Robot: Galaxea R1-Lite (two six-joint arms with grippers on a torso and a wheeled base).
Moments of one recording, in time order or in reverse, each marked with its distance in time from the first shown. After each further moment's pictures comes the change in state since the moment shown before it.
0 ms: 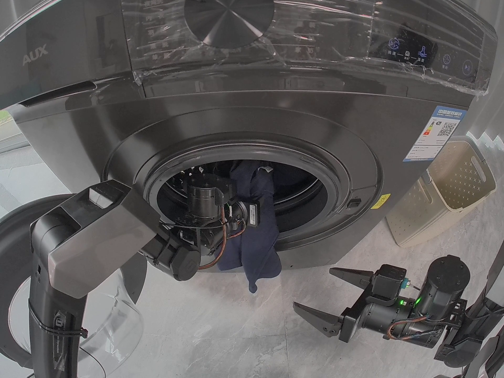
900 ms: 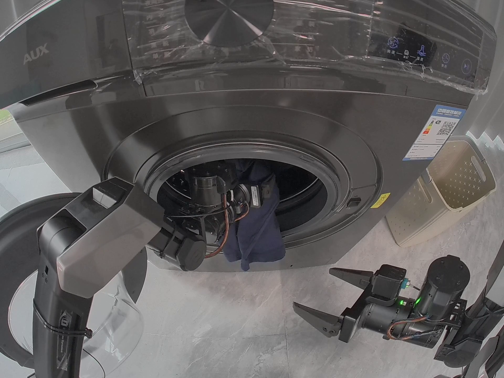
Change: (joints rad) left arm 0.005 0.040 -0.133 -0.033 0.049 -0.036; right arm 0.001 0.000 0.000 0.000 0.000 0.001
